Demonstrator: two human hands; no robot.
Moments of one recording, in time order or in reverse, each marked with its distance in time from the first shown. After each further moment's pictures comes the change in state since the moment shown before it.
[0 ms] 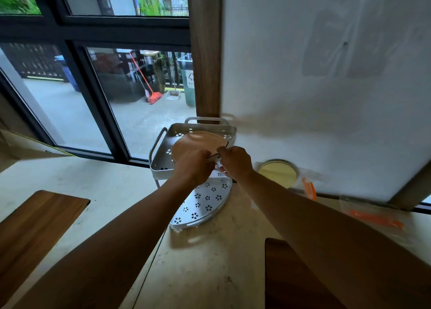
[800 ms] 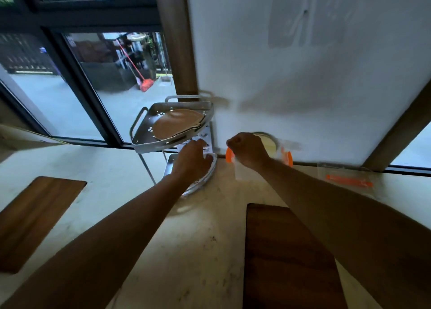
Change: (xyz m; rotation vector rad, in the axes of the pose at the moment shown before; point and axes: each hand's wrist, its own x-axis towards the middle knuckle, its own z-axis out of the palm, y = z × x) left_hand -0.063 0.071 0.023 -0.195 -0.120 -0.168; right_hand -0.059 0.059 -0.094 -0.403 0.055 -0.260
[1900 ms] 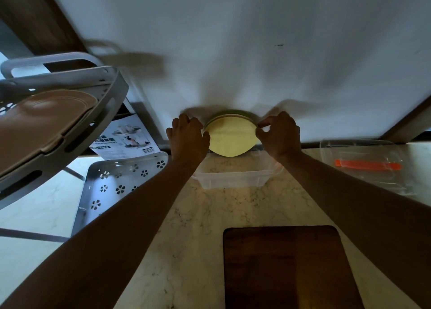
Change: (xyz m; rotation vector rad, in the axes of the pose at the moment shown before) left_hand 0.202 -0.007 0.255 0.173 0.083 0.084; right_hand 0.138 0.267 0.023 -0.285 0.258 0.267
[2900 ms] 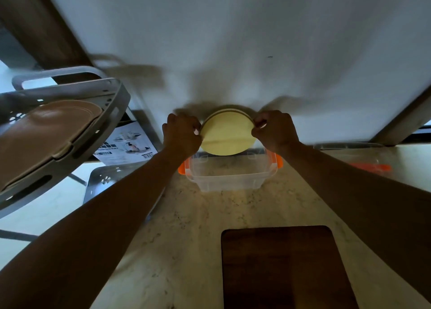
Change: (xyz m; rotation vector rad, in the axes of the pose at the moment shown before) left_hand 0.022 0.006 -0.043 -0.074 -0.204 0.003; right_hand 0.011 -0.013 -0.031 0.178 -0.118 -0.002
